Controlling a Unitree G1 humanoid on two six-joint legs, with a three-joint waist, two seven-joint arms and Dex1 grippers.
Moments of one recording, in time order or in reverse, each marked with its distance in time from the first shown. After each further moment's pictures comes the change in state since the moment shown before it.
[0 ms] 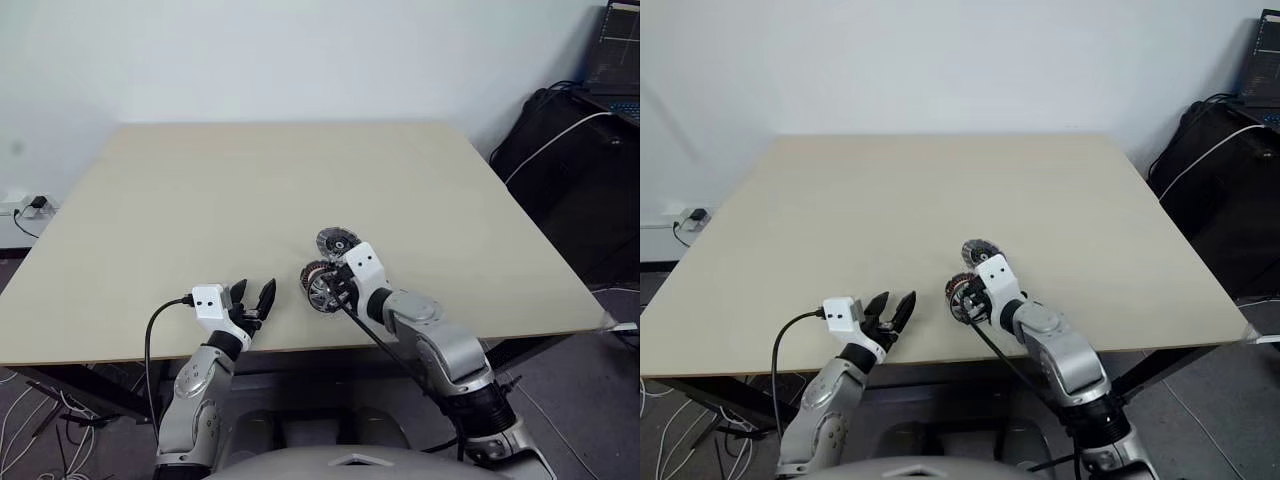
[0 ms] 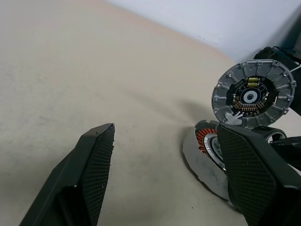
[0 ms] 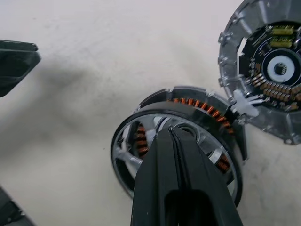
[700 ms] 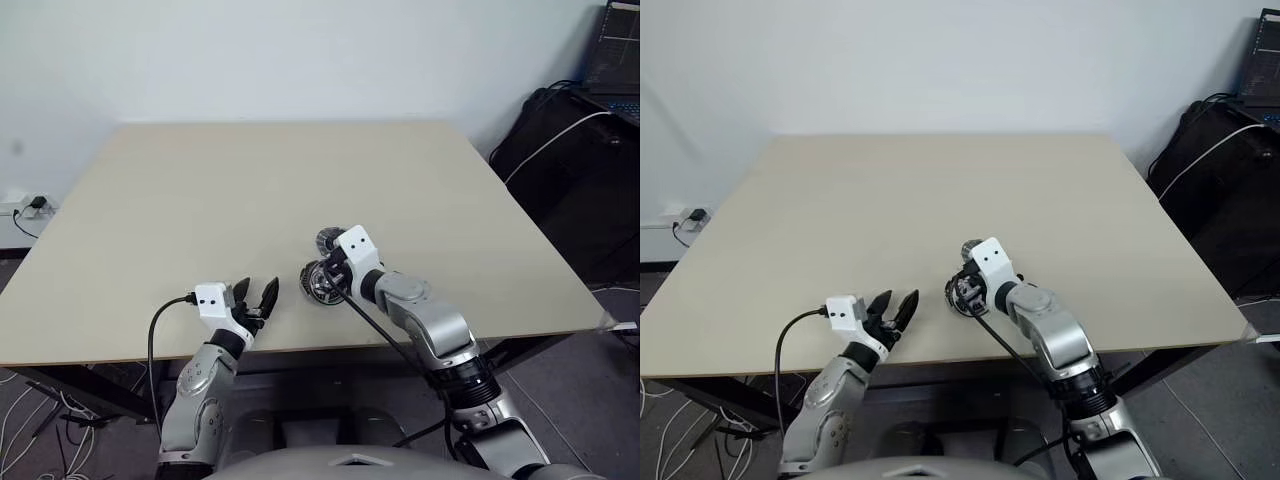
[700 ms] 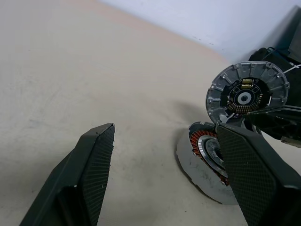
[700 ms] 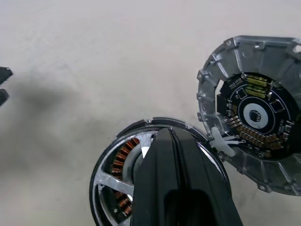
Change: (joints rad) left arm -0.003 -0.007 -0.011 0.000 -0.001 0.001 0.000; right arm -0.121 0.031 -0.003 0.118 -0.053 -0.021 -0.002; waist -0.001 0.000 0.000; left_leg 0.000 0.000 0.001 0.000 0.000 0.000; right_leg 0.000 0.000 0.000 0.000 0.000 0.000
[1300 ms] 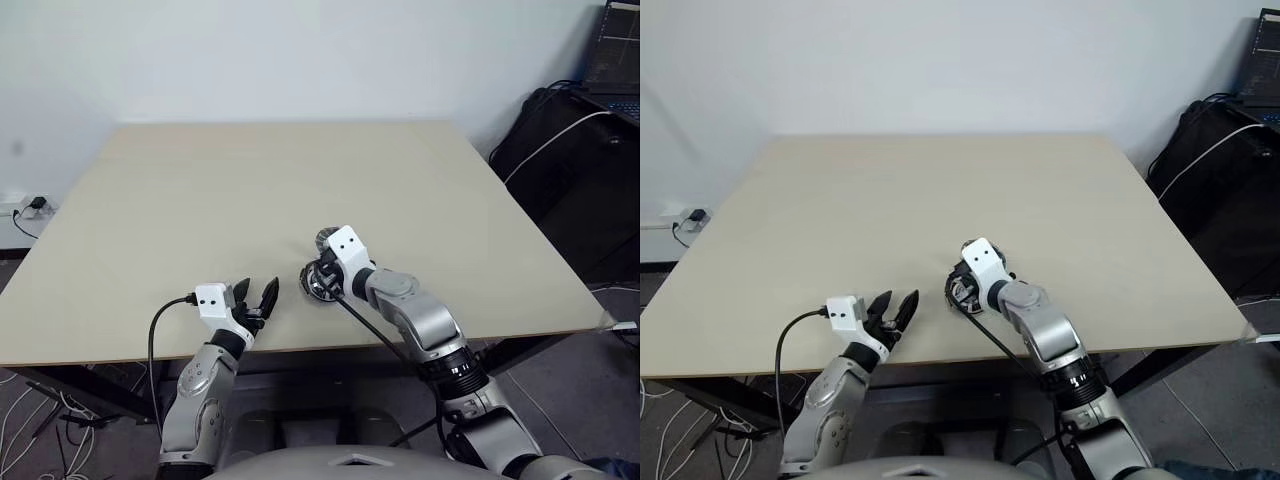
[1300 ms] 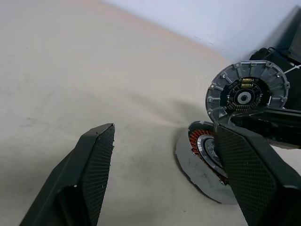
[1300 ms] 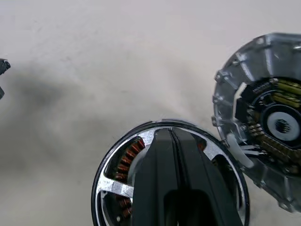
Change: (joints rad) left arm 0.002 -0.002 0.001 0.000 0.000 0.002 0.008; right arm -0.047 0.029 0.037 0.084 -0.040 -0.023 0.024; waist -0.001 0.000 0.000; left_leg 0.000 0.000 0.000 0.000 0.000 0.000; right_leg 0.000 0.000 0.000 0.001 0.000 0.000
